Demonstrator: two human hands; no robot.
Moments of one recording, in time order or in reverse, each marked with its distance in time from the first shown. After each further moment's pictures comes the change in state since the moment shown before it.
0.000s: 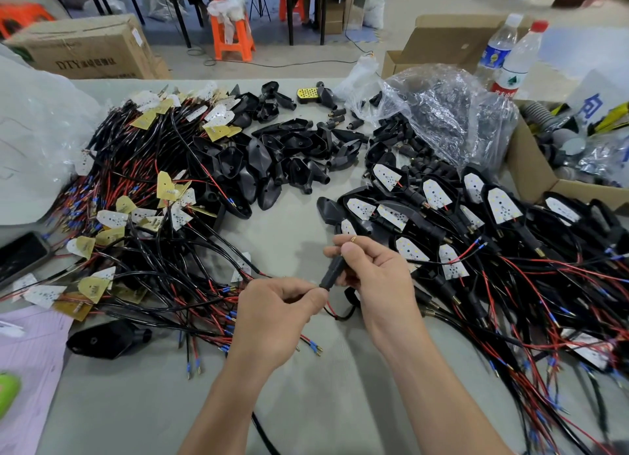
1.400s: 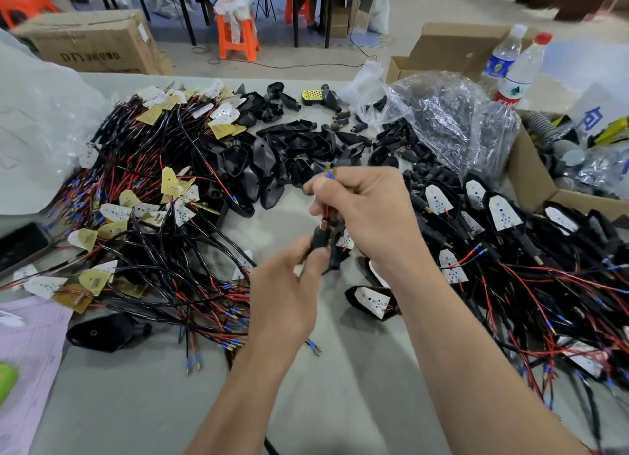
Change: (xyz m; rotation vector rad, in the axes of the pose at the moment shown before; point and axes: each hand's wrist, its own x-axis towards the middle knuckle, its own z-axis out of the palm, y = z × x) left_hand 0.013 0.018 0.016 0.067 0.206 0.200; right_hand 0.029 -0.081 0.042 -0.442 -0.239 -0.332
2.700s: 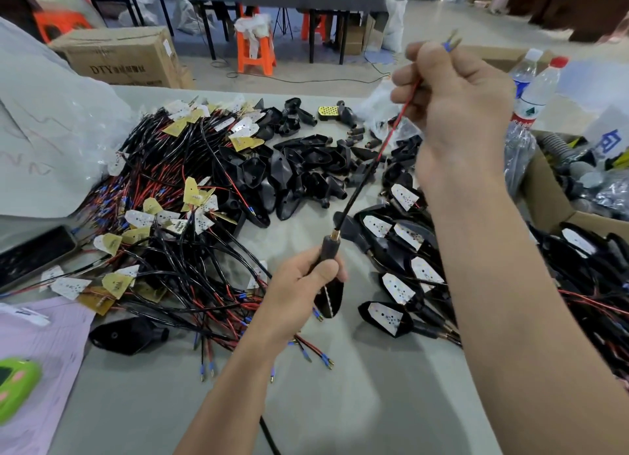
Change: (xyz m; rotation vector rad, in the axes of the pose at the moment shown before) left_hand 0.026 -0.026 -0.008 -0.358 -0.387 -0.125; right_hand 0.062 -0.081 -0.032 0.336 0.407 -0.158
